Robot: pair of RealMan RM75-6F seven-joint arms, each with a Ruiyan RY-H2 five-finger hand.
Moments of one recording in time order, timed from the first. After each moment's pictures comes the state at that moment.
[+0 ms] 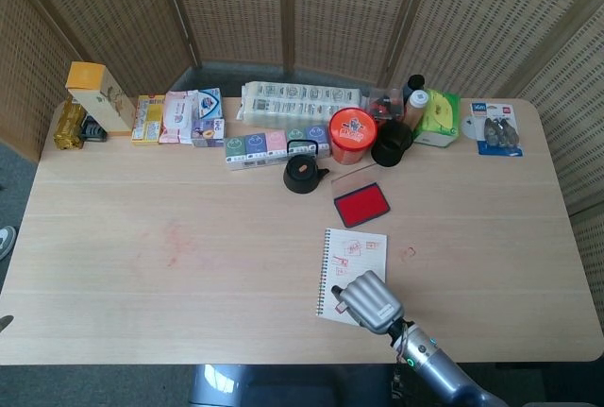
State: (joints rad) left arm 0.00 -0.85 0.05 -1.69 1.53 1.45 -0.29; right arm 0.53 -1.47 -0.05 -1.80 -1.45 1.06 -0.64
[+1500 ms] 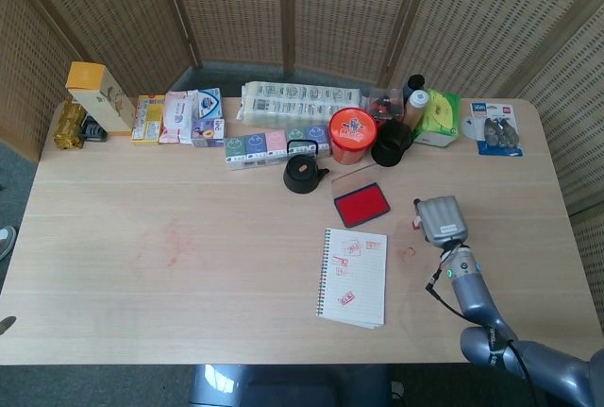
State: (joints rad) left arm 0.00 -0.86 0.05 -1.70 1.51 1.44 -0.24; right arm 0.62 -1.55 0.16 -1.23 -1.03 0.96 -0.59
